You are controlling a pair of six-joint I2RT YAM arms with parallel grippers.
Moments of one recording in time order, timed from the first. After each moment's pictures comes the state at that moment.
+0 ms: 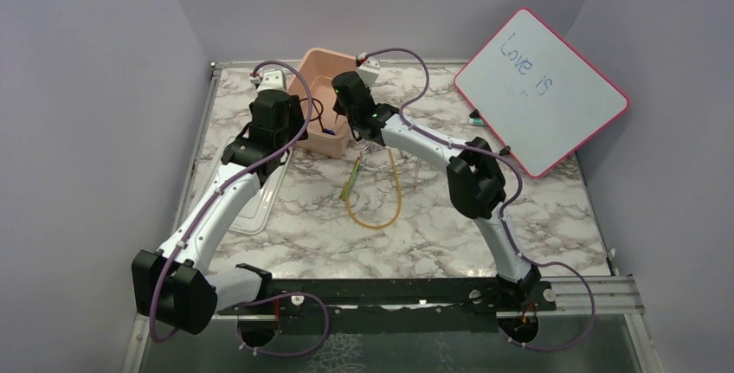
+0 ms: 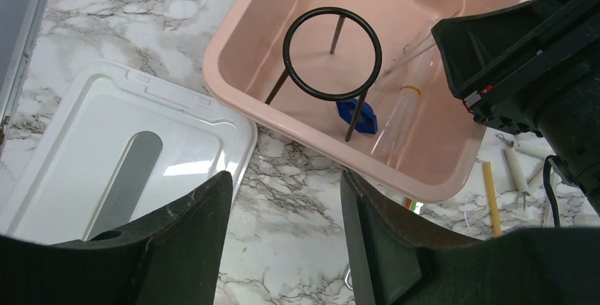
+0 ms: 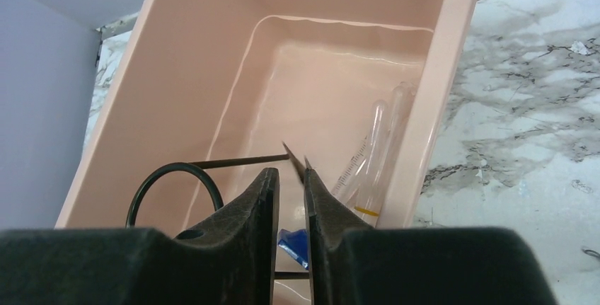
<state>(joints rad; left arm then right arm) -0.33 1.20 1.06 -0.39 -0.33 -0.32 0.81 2.28 1.98 -0.13 0.54 0.68</state>
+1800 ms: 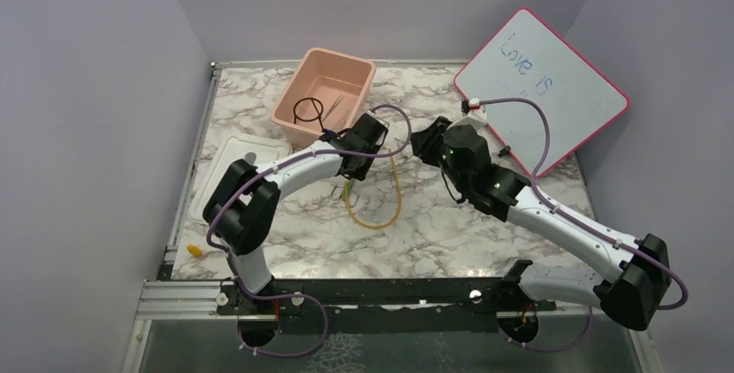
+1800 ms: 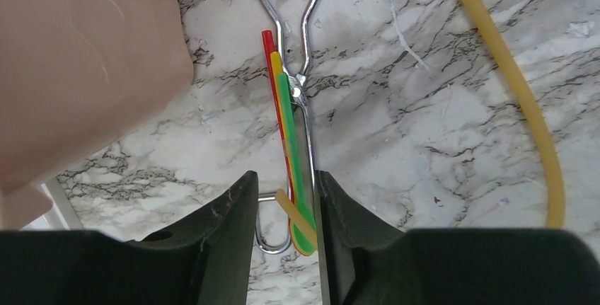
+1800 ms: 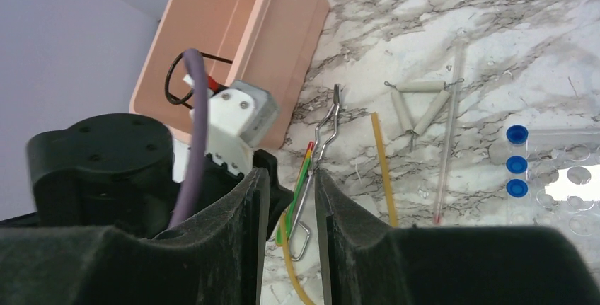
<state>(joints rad) -0.71 1.73 1.21 -0.50 -0.24 -0.14 0.80 1.15 0.92 -0.12 0.48 0.77</state>
